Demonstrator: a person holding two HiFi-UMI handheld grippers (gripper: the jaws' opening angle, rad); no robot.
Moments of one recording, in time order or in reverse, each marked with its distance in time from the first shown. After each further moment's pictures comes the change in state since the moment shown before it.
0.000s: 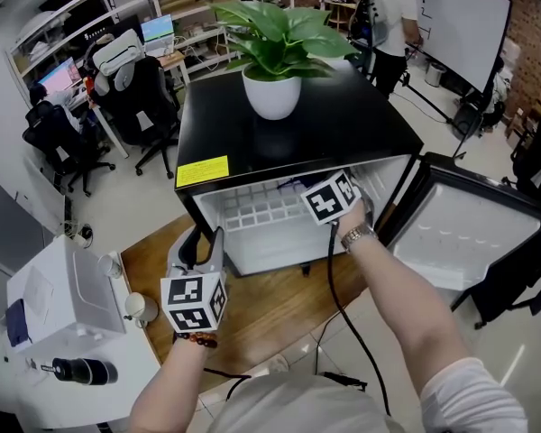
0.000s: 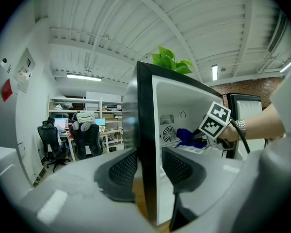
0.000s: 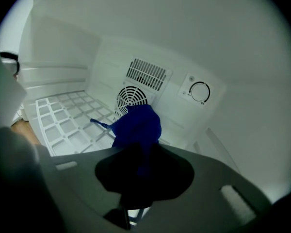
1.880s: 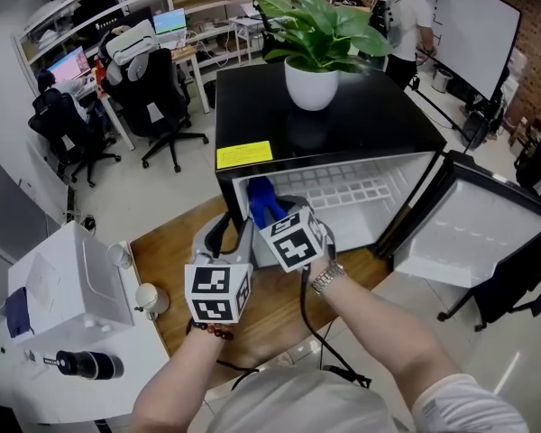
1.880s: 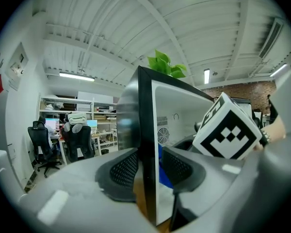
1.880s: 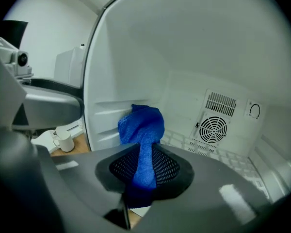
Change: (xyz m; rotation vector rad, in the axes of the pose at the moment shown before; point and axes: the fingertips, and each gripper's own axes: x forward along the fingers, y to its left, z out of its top) left arm -0.006 -0.003 0.001 0.019 -0.026 -0.103; right arm -0.066 0.201 0.061 0.075 -0.199 0.332
